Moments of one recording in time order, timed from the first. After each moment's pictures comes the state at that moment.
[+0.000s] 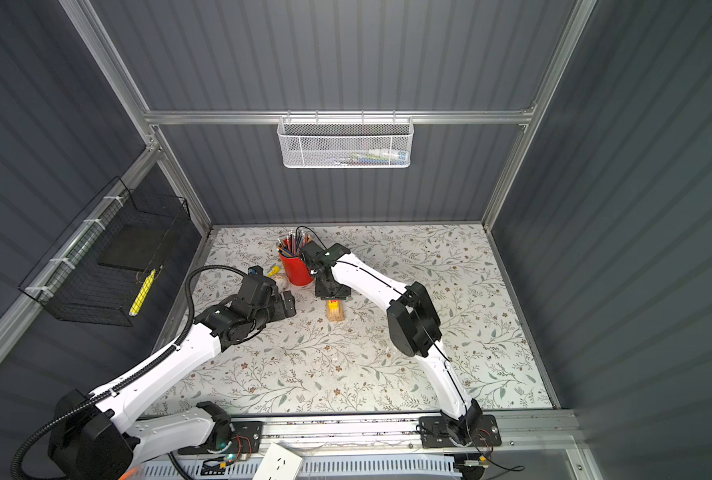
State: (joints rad) left arm -0.57 1.16 0.87 -0.56 -0.26 -0.63; right arm 0.81 2.28 2.10 -1.18 0.16 0.76
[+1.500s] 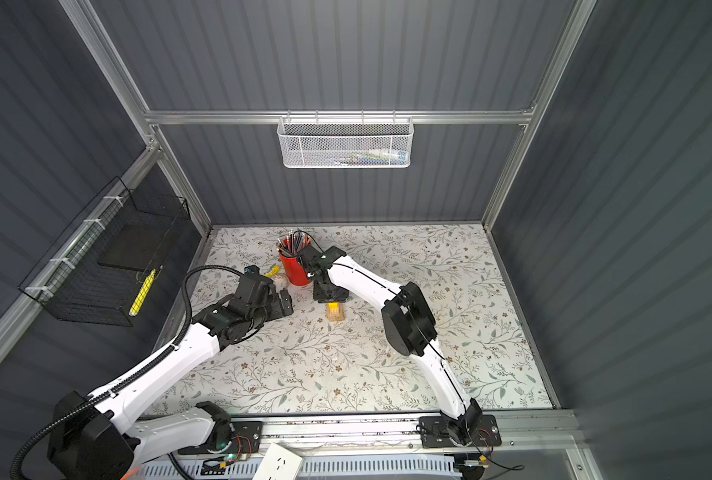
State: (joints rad) left arm -0.55 1.16 0.87 -0.57 -0.27 -0.63; right arm 0.82 2.32 2.11 -1.18 0.15 0.75
